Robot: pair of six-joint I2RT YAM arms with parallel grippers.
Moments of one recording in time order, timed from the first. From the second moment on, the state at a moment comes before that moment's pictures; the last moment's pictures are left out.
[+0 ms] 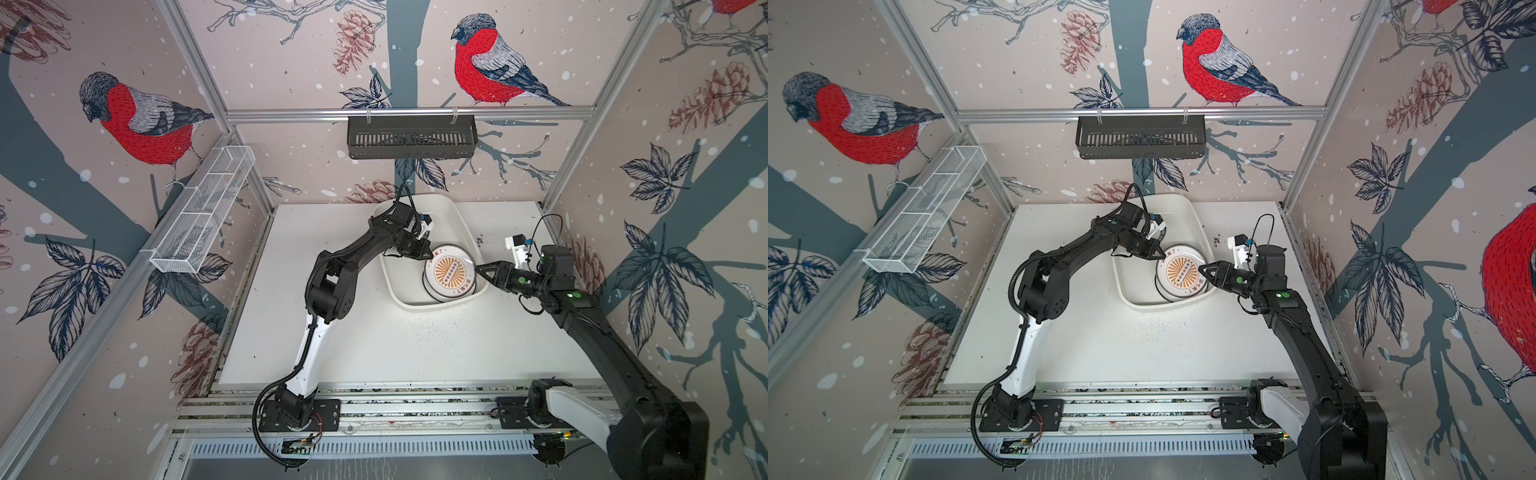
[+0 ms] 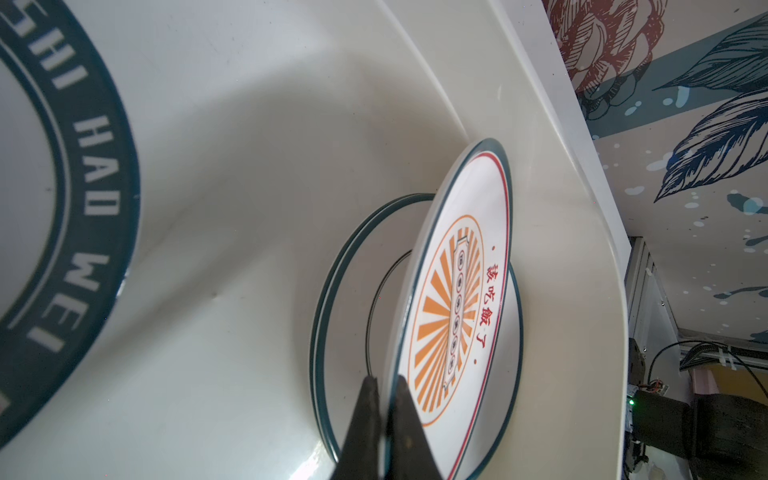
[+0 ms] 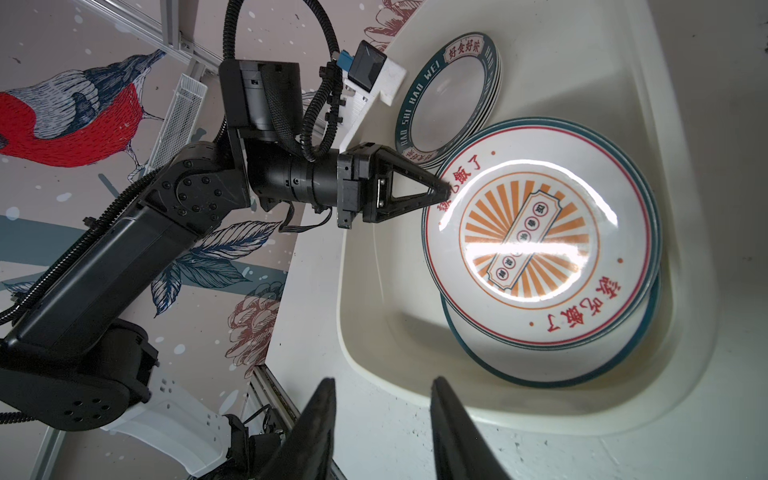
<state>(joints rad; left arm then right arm) -0.53 2.34 2.00 -0.67 0.65 -0.10 0.07 1.06 0.74 -0.25 -0.81 0.55</state>
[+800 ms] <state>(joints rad) -0.53 2.22 1.90 -0.66 0.65 -0.16 0.06 1.06 0.74 -0.23 -0.81 0.56</state>
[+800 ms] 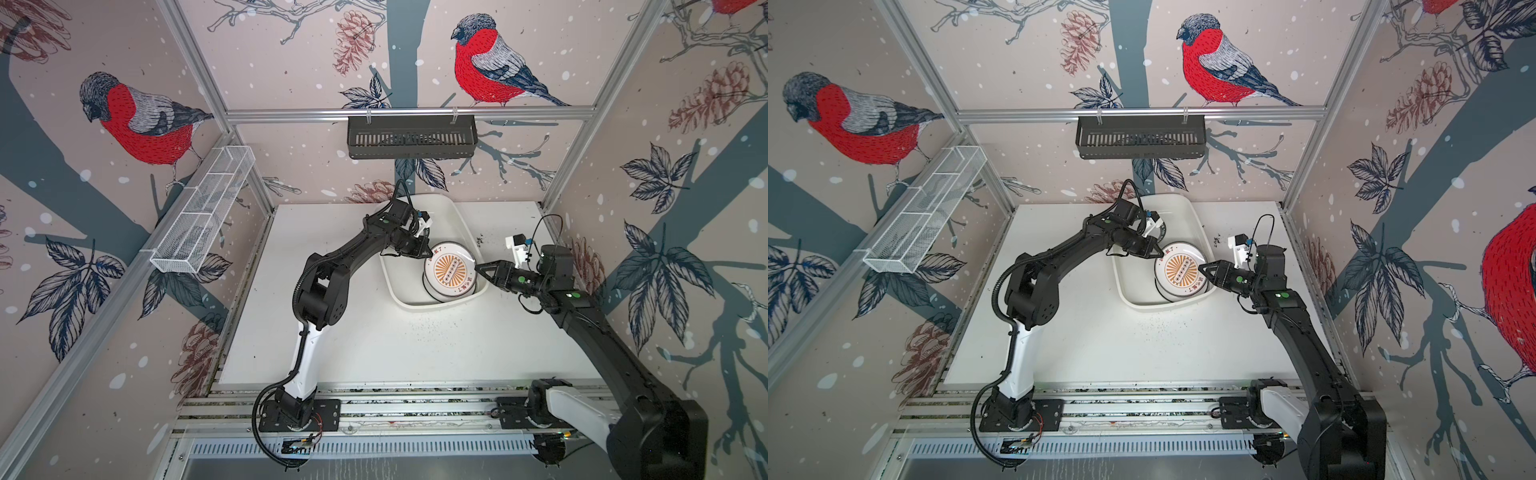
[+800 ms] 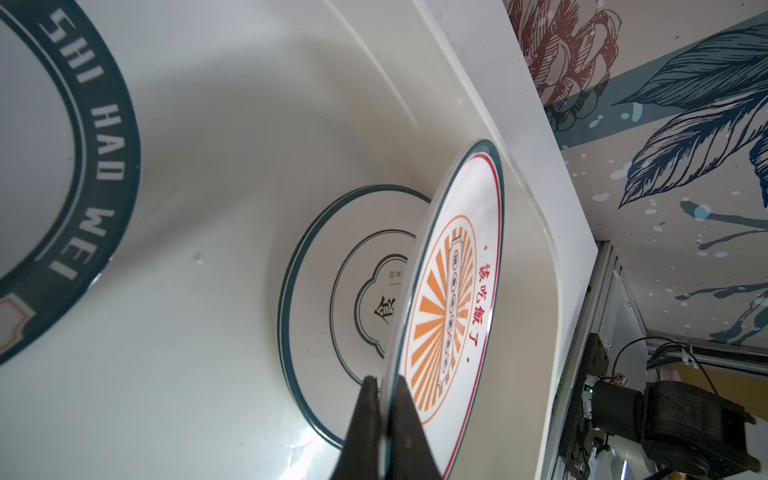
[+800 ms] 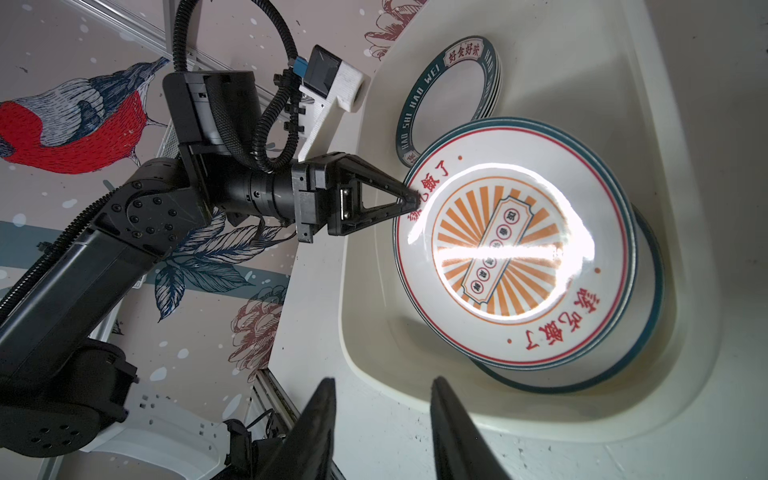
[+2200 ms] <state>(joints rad) -0.54 2.30 1.87 -0.65 0.56 -0.15 0.06 1.10 0.71 -0.15 -0.82 0.58</state>
